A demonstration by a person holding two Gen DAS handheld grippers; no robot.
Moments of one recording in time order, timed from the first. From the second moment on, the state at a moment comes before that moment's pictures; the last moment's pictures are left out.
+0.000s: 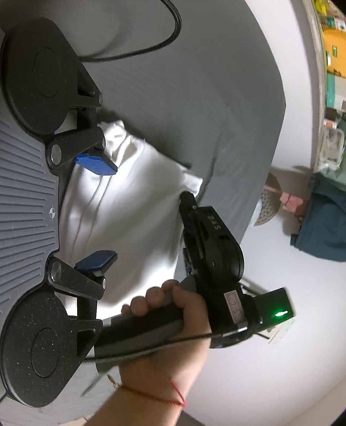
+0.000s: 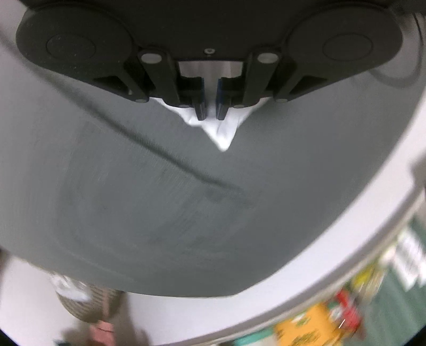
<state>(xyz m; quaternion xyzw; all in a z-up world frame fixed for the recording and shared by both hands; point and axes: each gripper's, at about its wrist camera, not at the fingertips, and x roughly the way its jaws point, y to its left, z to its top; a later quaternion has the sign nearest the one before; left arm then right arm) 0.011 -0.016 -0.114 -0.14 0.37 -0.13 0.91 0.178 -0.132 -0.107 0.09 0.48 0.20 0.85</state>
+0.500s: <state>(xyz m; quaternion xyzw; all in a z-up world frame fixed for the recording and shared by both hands) 0.073 0.073 -0.093 -0.21 0.42 -0.18 0.86 -0.038 -0.092 -0.085 -0.26 0.28 0.29 0.88</state>
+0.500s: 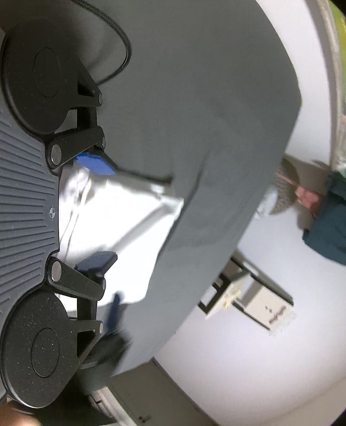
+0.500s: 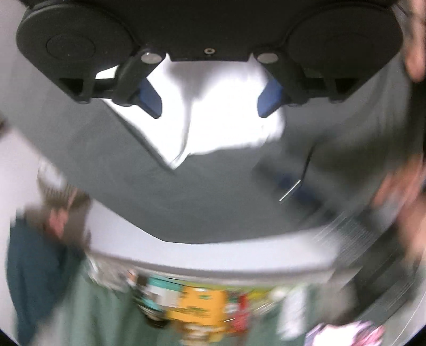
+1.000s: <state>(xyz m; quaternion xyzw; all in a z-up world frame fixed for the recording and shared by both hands) 0.090 0.081 -0.163 -0.35 0.51 -0.14 0.77 -0.028 0.012 -0.154 -0.48 0.22 0.16 0.84</state>
